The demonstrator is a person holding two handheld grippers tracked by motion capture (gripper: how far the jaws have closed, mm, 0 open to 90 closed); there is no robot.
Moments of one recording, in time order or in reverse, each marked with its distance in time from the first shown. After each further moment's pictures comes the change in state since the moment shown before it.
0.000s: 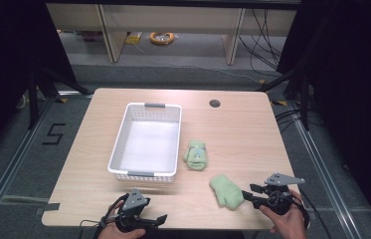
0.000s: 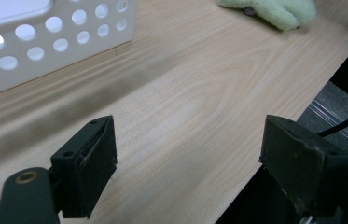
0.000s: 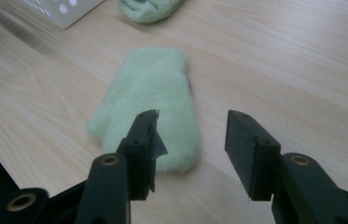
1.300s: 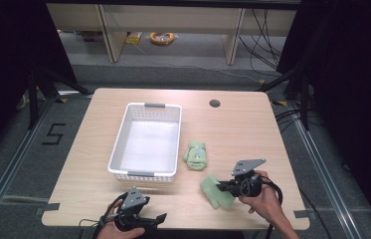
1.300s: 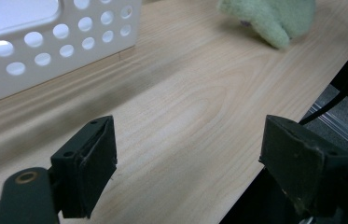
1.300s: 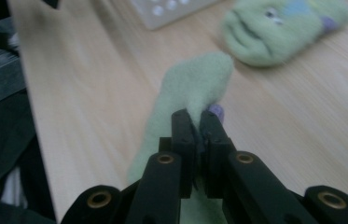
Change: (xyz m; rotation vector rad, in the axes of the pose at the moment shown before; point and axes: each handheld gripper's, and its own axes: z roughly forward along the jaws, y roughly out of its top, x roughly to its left) left arm 0.001 0.001 -0.002 -0.014 0.002 -0.006; right arm 0.030 0.057 0.051 0.110 0.249 -0.310
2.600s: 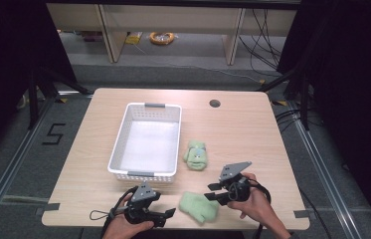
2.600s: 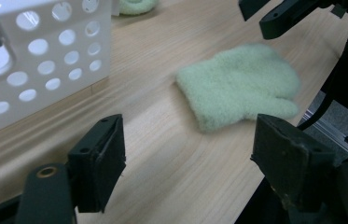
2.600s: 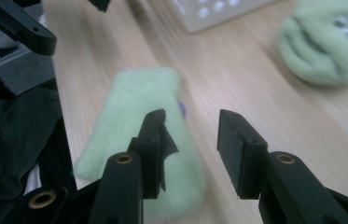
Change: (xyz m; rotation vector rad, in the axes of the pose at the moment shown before) left arm -0.007 0.024 0.017 0.003 -0.055 0.027; right arm 0.019 0.010 0.020 0.032 0.072 -0.044
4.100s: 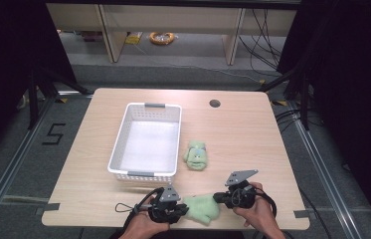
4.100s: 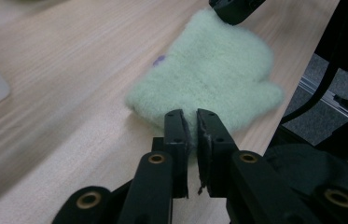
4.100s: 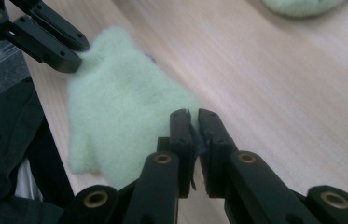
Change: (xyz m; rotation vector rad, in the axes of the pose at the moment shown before) left arm -0.026 0.011 0.045 0.154 -0.067 0.116; right arm 0.006 -0.027 0.001 0.034 -0.082 0.147
